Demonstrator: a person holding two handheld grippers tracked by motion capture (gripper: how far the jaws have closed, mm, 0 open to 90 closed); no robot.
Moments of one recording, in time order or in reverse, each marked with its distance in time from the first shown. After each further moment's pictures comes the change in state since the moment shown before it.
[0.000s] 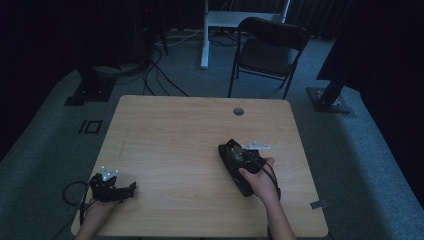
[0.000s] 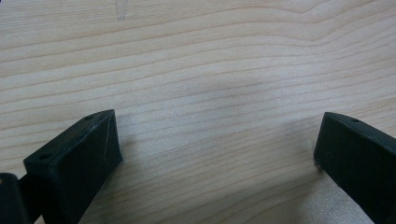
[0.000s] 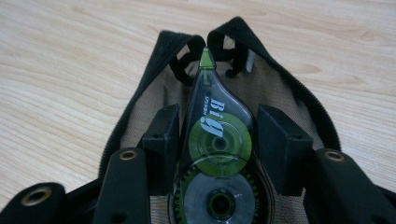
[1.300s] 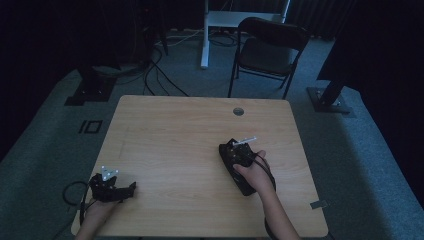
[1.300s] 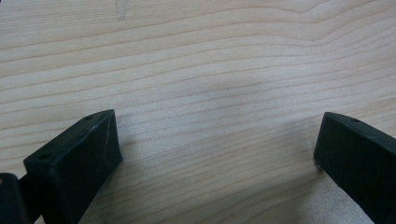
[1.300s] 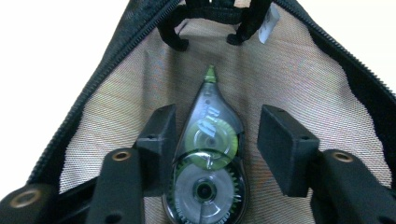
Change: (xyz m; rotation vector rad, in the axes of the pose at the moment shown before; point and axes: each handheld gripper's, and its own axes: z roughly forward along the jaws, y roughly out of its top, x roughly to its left) left arm 0.000 0.000 0.000 0.000 0.000 0.000; right arm 0.003 0.015 0.033 0.218 -0.049 -0.083
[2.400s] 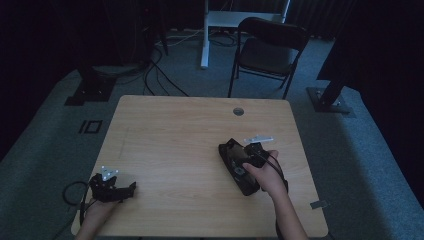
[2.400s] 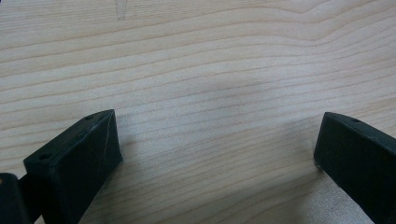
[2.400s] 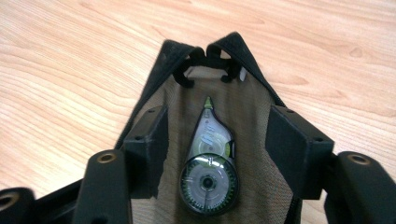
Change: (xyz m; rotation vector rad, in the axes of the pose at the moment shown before) left arm 0.000 0.000 0.000 0.000 0.000 0.000; right arm -0.014 -0.005 -0.049 -0.177 0.071 0.021
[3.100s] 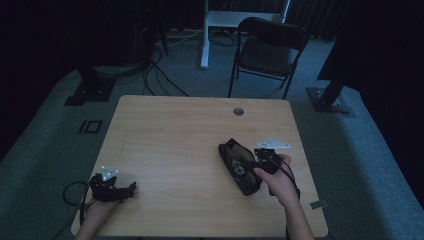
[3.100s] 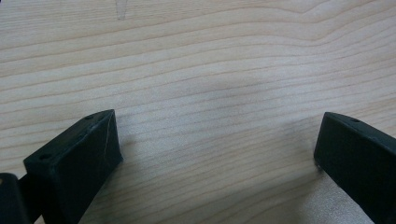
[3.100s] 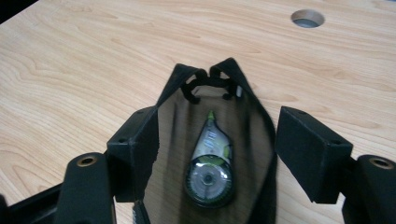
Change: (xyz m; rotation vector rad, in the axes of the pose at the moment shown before) left arm 0.000 0.000 0.000 0.000 0.000 0.000; right arm -0.013 -0.016 -0.035 -0.149 0.060 0.008
